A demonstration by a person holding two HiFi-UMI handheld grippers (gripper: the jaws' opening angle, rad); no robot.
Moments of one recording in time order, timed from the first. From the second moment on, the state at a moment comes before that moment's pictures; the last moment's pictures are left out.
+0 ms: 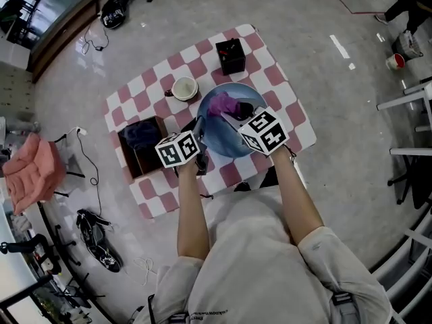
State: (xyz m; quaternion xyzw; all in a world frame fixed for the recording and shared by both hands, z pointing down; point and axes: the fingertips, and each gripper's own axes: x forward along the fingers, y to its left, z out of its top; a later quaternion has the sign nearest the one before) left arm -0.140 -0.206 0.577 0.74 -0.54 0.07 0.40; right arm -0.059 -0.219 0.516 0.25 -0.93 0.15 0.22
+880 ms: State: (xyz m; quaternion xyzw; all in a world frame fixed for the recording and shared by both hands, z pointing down) left arm -0.131 -0.217 0.516 0.77 -0.54 0.02 0.34; right arm -0.105 -0.224 0.489 0.30 -0.92 0.01 0.25
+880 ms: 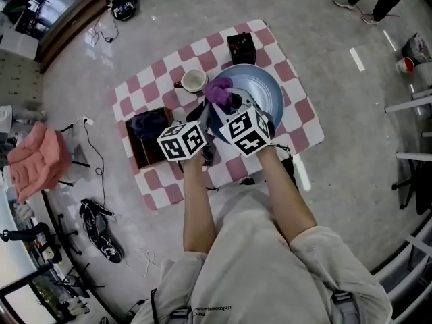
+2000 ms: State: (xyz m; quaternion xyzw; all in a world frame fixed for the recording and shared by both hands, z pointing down) left arm -0.119 -0.212 0.514 0.80 -0.50 0.04 0.33; right arm -0.060 -0.249 0.493 0.37 -0.88 0.00 0.28
